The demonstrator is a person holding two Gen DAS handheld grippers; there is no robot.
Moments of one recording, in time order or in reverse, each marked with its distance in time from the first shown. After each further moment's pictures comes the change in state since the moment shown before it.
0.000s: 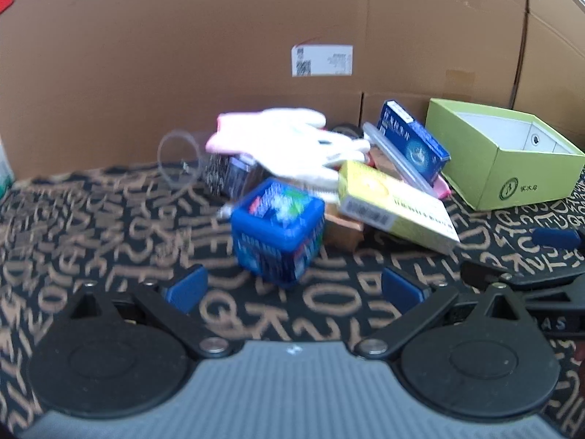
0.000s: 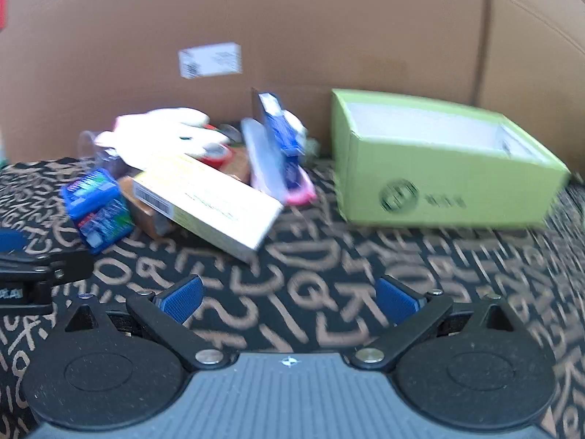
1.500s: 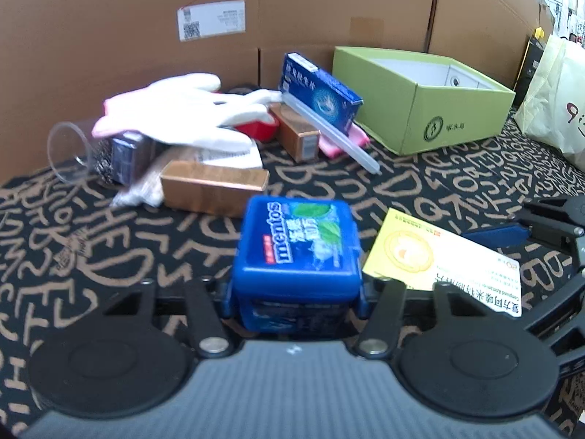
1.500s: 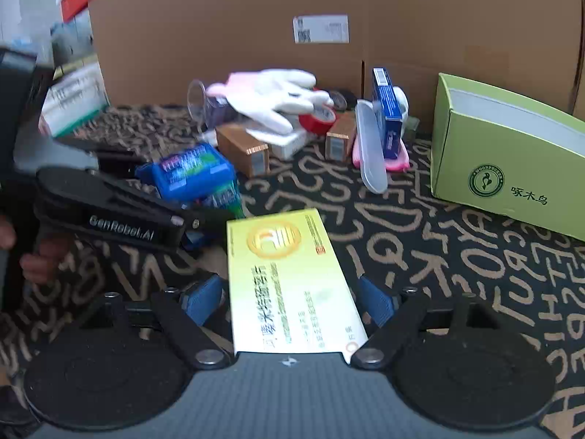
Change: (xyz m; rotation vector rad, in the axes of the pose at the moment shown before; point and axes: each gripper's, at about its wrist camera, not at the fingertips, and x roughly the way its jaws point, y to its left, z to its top) left arm 0.029 -0.026 -0.018 0.157 0.093 -0.267; right arm -0.013 -0.006 -0.028 -0.145 0.150 0.261
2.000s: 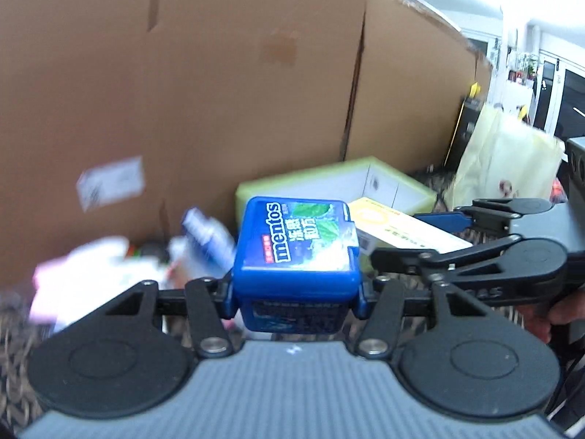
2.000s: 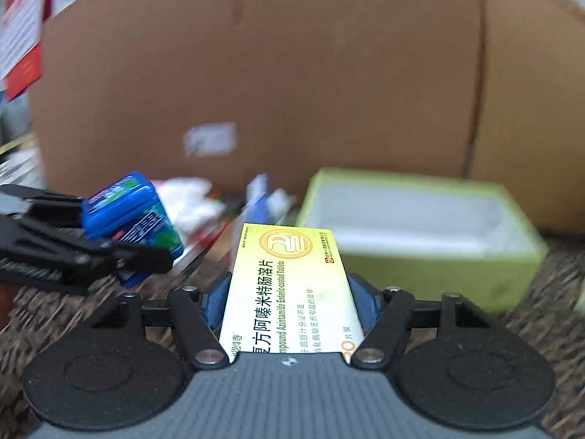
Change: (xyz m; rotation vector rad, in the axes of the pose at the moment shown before) left arm -0.036 -0.068 0.133 0.082 -0.205 -0.185; right arm -0.080 -0.101 0.072 0.128 -0.240 -0.243
